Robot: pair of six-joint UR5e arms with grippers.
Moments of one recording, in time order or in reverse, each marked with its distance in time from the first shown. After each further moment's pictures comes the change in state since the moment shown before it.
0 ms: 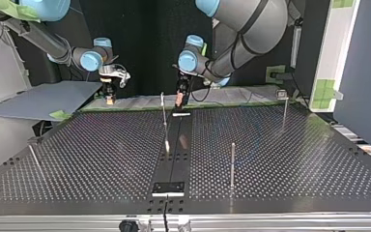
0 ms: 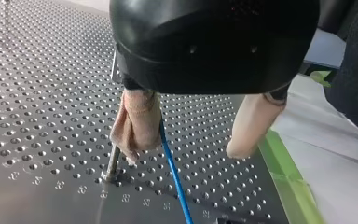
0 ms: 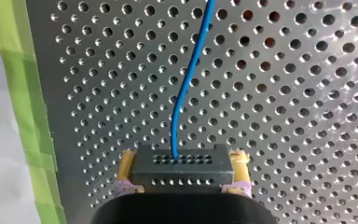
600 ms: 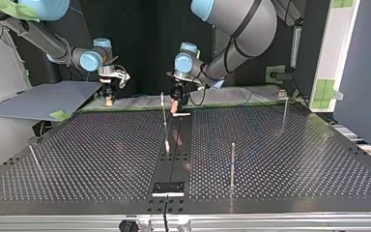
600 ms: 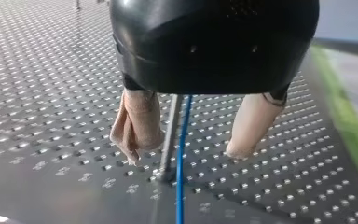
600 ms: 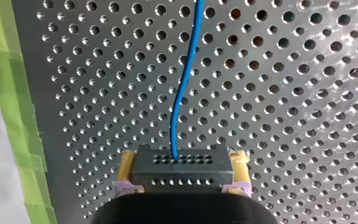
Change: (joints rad) left arm -0.014 -0.076 0.106 0.150 -0.016 -0.085; right arm 0.000 -0.006 0.000 -0.012 0.001 -0.002
